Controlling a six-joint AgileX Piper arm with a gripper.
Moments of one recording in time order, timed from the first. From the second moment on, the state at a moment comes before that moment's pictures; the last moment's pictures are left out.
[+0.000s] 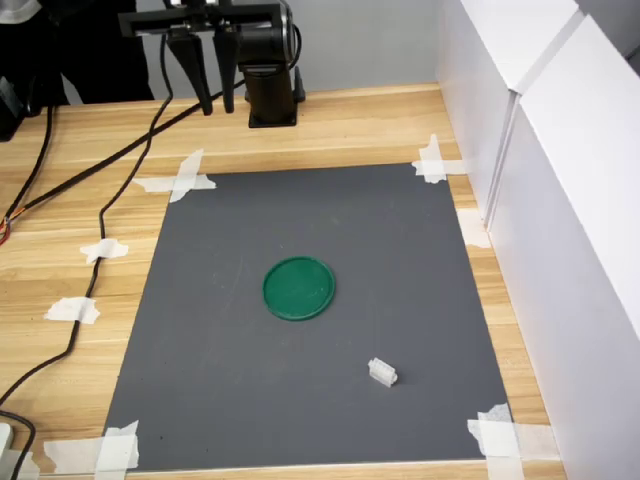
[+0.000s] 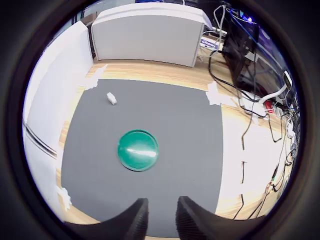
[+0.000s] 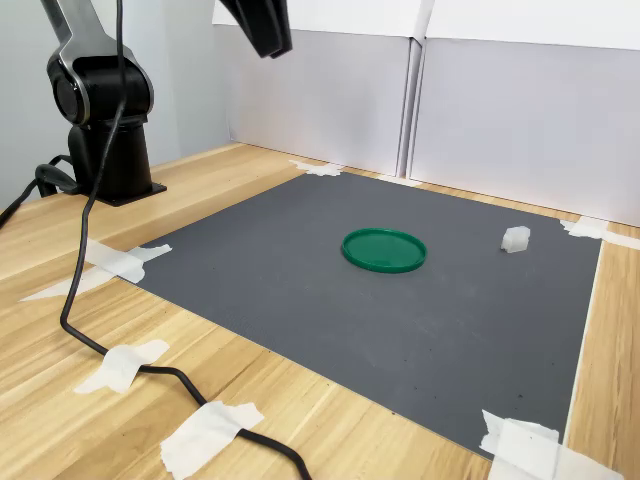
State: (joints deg) arm -1.7 64.4 -60.9 3.9 56.5 -15.1
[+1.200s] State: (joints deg) arm 1.9 108.8 -97.9 7.1 63.6 -10.2
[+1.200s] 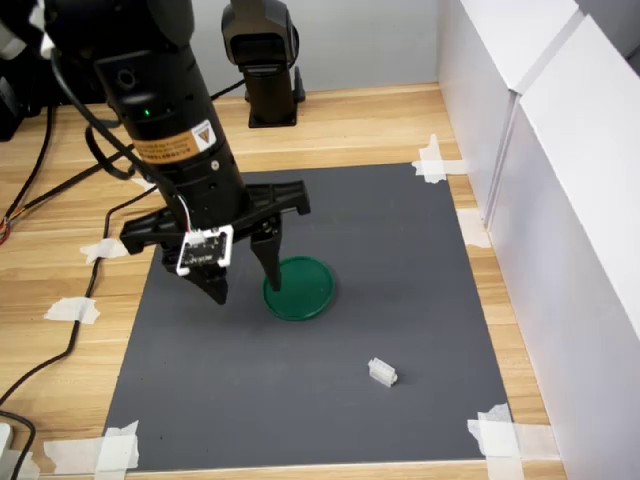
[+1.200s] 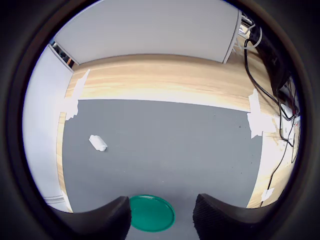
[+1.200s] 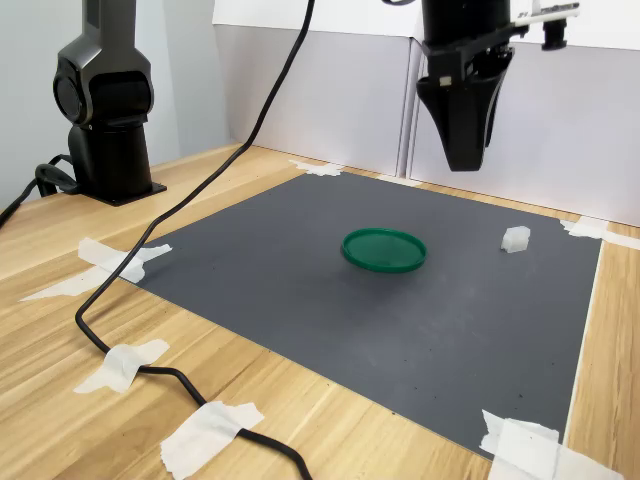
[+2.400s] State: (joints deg) arm 16.6 118.6 -98.0 3.5 48.4 -4.2
